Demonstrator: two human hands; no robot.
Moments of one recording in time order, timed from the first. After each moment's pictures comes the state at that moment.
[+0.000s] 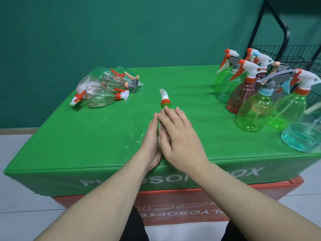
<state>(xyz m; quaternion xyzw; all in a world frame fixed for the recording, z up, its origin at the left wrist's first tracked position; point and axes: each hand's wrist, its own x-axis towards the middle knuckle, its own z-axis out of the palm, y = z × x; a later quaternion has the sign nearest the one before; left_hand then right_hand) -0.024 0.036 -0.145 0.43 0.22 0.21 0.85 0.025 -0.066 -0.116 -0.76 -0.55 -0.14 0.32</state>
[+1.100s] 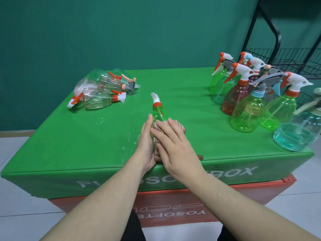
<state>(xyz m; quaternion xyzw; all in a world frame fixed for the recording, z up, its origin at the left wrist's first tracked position) -0.029 0.036 -0.142 0.40 0.24 0.22 0.86 0.022 -0.080 -0.140 -0.72 -0.60 -0.16 0.31</state>
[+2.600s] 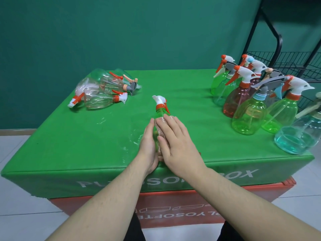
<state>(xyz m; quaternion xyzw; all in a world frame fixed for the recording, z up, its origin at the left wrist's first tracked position) -0.032 0.023 -0.130 0.40 0.24 0.23 0.85 0.021 -0.071 -0.122 -0.74 -0.56 -0.15 0.35</state>
